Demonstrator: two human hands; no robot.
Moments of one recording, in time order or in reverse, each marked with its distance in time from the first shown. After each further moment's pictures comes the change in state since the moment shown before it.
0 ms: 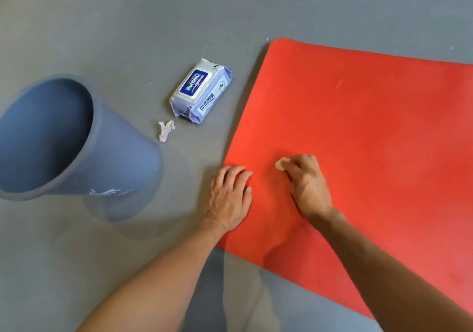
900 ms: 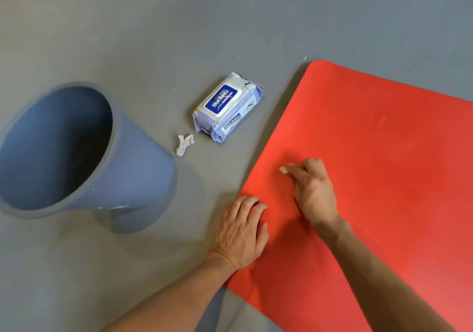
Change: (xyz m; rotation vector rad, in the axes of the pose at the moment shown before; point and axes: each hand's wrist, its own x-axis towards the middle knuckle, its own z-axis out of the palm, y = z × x) left_hand 0.003 -0.001 0.001 -0.062 0.033 -0.026; right_hand 0.089 -0.002 0.038 -0.026 0.022 -0.129
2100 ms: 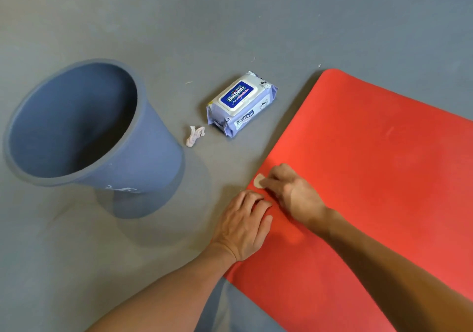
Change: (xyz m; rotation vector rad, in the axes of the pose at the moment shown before) left_hand 0.002 -0.005 -0.006 -0.087 0.076 0.038; right_hand 0.010 -0.039 0.005 0.117 -0.370 -0.267
